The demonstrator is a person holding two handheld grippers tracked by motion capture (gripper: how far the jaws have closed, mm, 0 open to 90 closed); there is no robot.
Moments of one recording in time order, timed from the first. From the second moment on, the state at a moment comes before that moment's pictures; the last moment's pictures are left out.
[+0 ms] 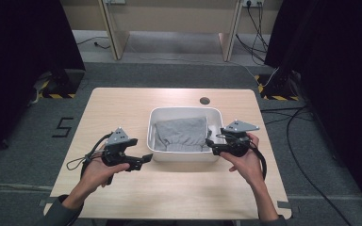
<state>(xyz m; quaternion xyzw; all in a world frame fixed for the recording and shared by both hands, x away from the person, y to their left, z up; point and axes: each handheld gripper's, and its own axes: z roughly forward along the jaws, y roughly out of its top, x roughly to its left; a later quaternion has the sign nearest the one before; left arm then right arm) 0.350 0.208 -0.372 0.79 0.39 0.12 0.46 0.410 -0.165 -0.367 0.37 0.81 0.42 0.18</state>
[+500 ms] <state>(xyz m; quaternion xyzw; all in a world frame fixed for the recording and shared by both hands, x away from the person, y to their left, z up) 0.334 0.224 -0.387 0.78 0.41 0.13 0.47 0.384 -0.179 -0.378 0.37 0.80 0.42 0.19</state>
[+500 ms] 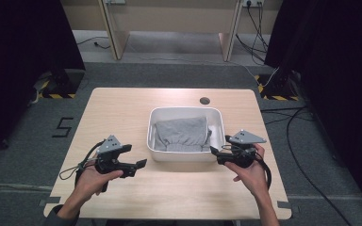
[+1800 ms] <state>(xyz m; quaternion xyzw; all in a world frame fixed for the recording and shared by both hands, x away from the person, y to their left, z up) 0.307 0.248 -0.432 0.77 0.43 0.14 0.45 0.349 -0.215 -0.400 0.40 0.77 0.44 0.22</state>
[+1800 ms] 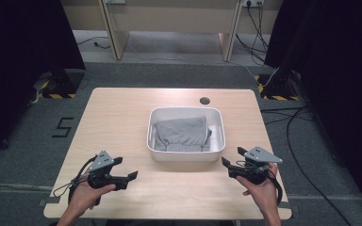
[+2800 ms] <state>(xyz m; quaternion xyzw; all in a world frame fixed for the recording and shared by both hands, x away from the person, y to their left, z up) 0.288 0.251 -0.474 0.77 0.44 0.13 0.43 0.315 -0.231 -0.446 0.43 0.78 0.41 0.20</state>
